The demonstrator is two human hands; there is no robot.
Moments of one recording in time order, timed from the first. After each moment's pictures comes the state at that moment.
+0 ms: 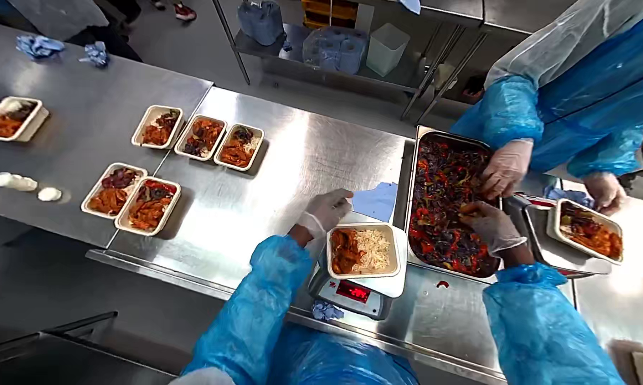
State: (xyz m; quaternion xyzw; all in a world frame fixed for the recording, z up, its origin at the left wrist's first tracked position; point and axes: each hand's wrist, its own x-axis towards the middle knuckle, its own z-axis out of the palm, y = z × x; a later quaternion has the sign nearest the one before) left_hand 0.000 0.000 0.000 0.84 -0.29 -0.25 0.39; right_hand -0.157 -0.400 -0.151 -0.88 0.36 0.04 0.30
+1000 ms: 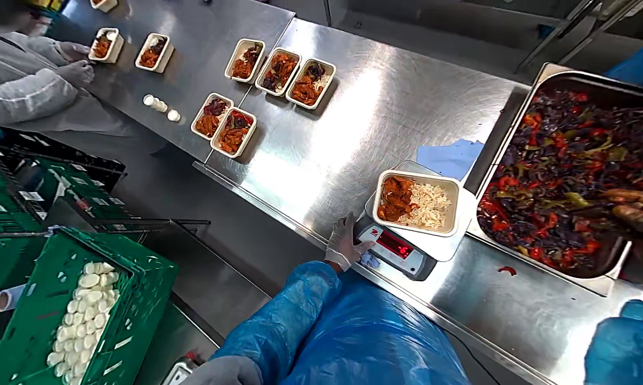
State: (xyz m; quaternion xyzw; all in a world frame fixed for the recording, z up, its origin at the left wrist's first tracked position) left_hand -0.160 0.070 -0.260 0.93 -0.05 -0.24 0.29; right_hand -0.240 -0.420 -0.137 -0.73 0.40 -0.02 0.55
